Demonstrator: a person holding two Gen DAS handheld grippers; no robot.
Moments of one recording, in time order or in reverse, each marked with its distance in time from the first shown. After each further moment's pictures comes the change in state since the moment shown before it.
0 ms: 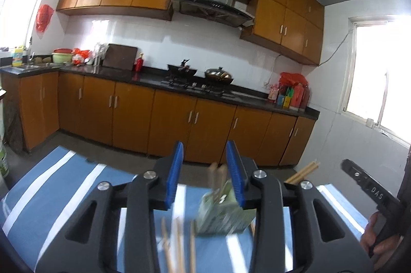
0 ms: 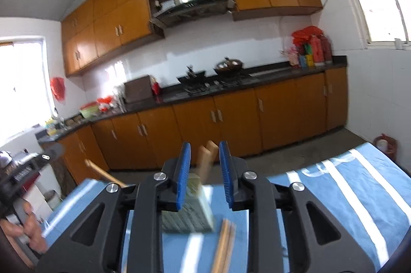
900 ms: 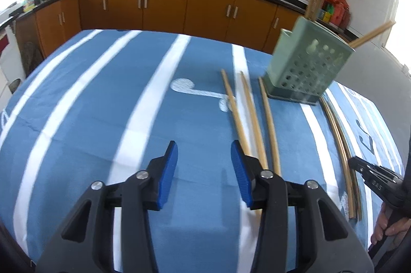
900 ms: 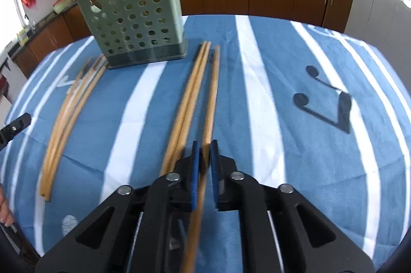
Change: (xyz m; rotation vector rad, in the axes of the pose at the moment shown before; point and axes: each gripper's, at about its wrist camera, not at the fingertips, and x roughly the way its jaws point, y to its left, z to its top) left arm 0.046 0.075 -0.167 -0.022 0.547 0.151; right arm 0.079 -0.006 -0.185 -0.100 0.646 -0.137
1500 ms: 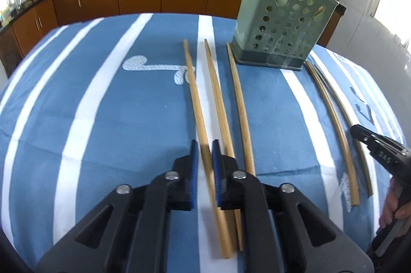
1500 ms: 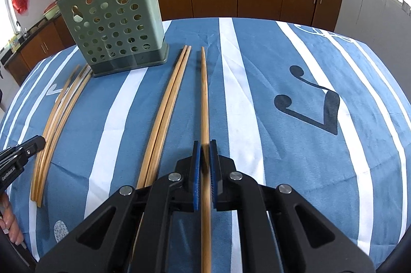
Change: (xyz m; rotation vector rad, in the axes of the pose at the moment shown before) left arm 0.032 -0.043 -0.014 0.116 0.100 -0.020; right arm 0.000 -0.015 0.001 0.041 -0.011 -0.016
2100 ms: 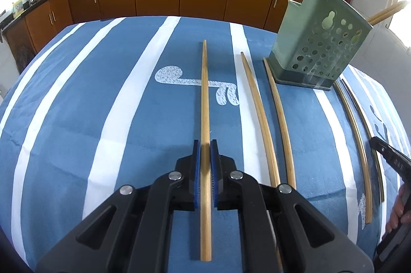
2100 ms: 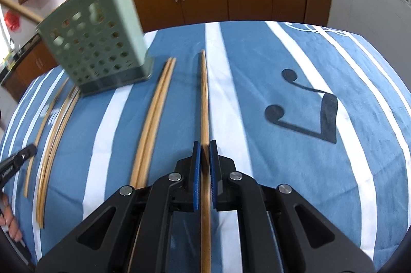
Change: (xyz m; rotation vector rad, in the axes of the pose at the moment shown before) left arm 0.007 0.041 0.020 -0.062 -0.005 0.052; right arm 0.014 -0.017 0.017 0.086 -0.028 -0.008
